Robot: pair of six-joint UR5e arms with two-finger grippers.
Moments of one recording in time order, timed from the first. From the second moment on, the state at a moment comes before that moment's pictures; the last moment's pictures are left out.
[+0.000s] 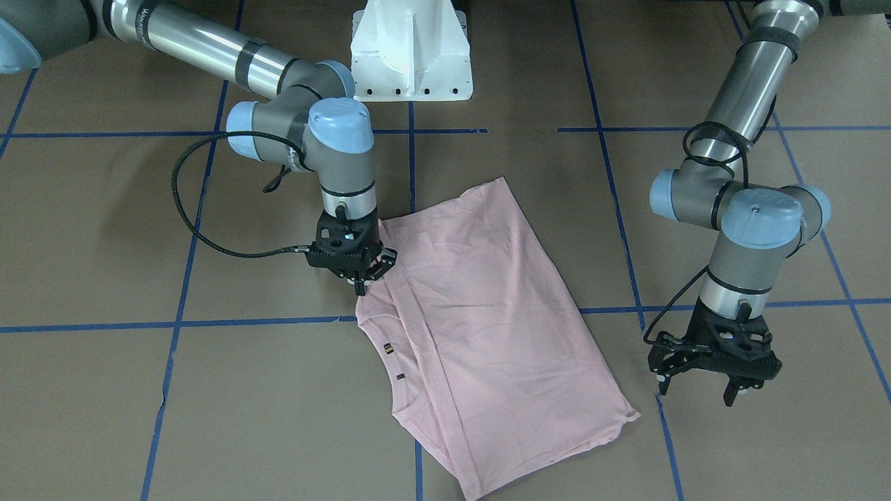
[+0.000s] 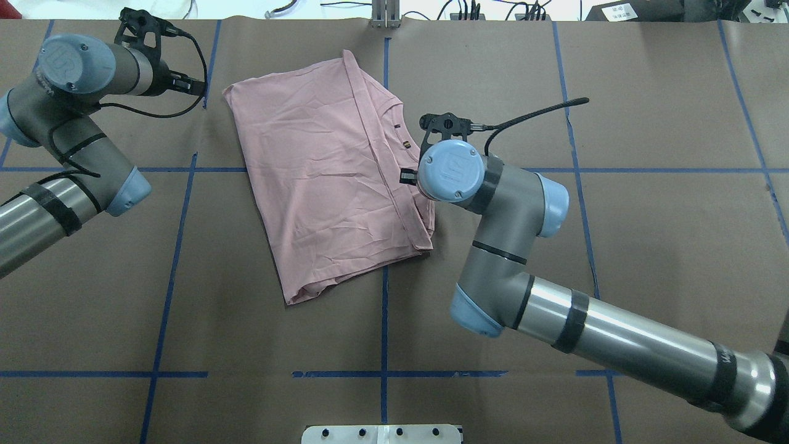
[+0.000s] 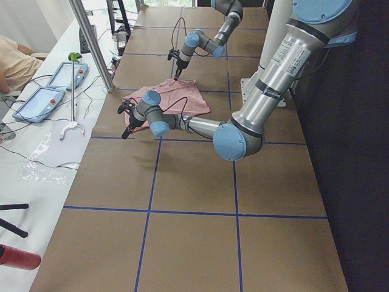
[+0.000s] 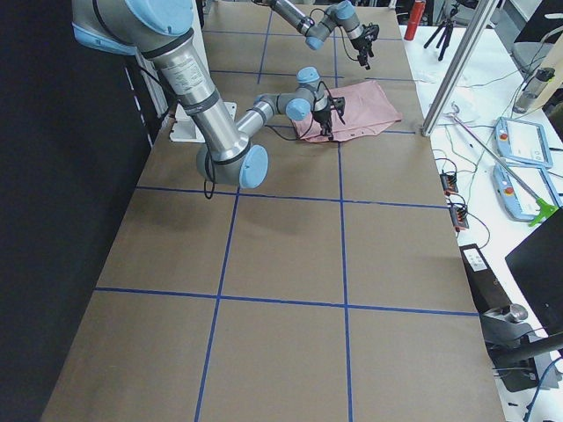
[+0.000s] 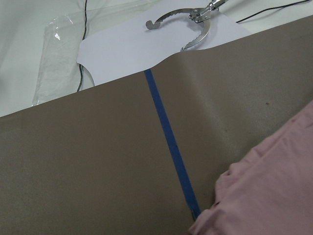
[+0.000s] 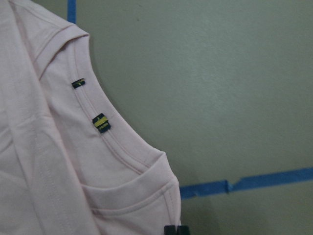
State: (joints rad) left arm -0.94 -2.13 -1.12 -2.42 -1.70 -0.66; right arm 0.50 -0.92 1.50 -1.29 1.53 1.35
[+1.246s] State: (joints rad) left arm -0.92 -2.11 -1.16 -2.43 -1.70 -0.68; right arm 0.31 -1.22 1.82 -1.30 1.35 1.37
